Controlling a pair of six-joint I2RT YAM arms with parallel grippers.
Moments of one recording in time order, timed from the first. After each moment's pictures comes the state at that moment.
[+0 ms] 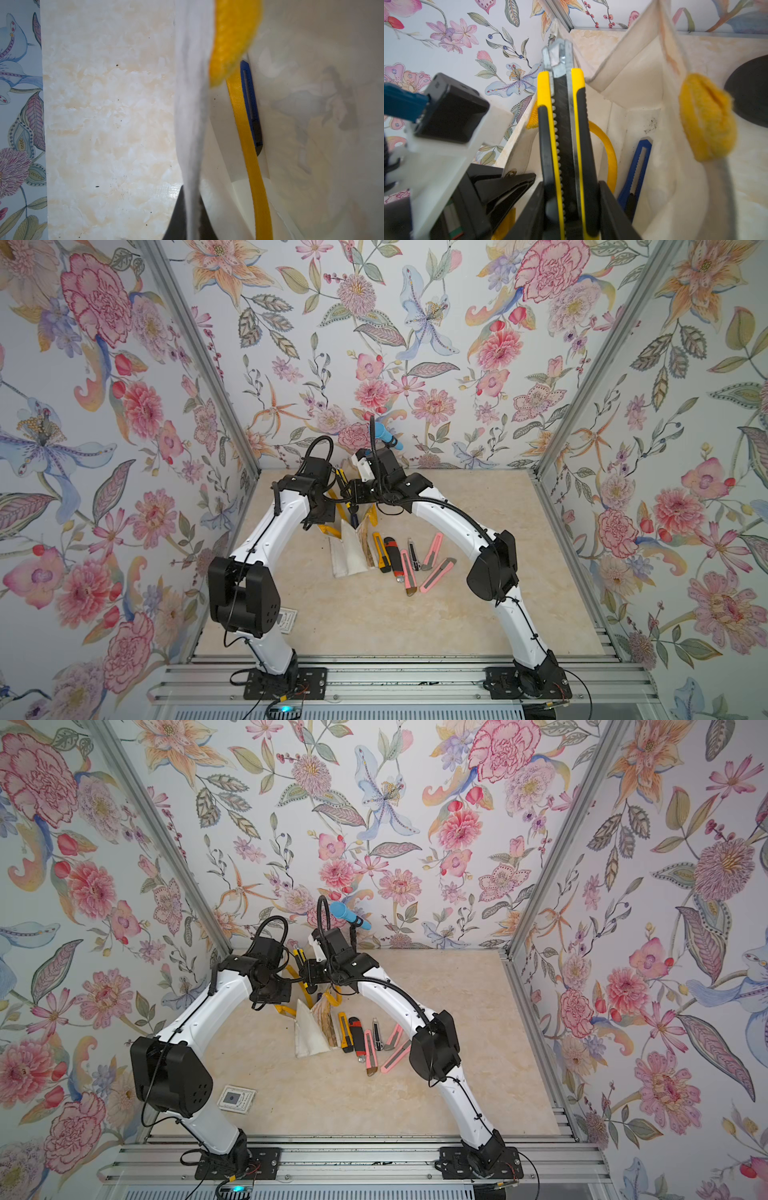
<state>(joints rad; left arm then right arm) -0.24 1.71 1.59 -1.04 -0.16 -0.18 0.78 2.34 2.37 -0.63 -0.25 0.48</state>
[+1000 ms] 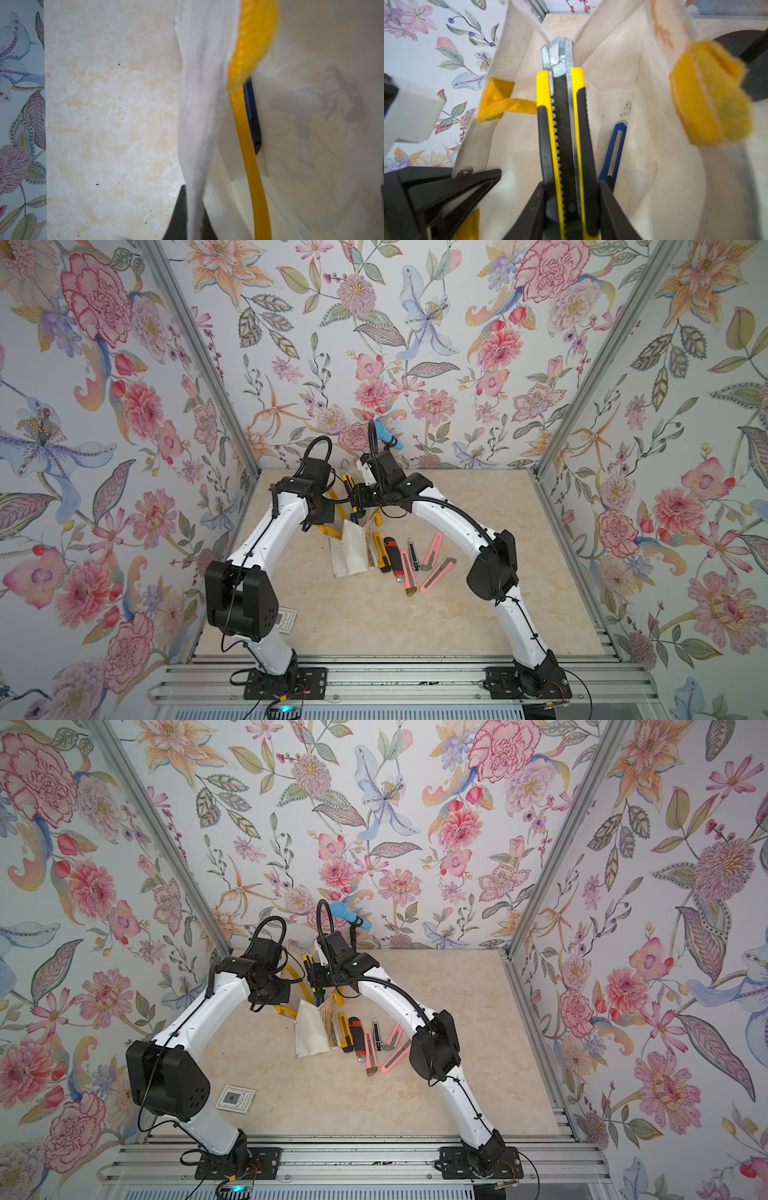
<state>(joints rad) -0.24 1.69 1.56 -1.03 -0.16 -0.19 0.78 2.34 2.37 -0.73 -0.17 0.46</state>
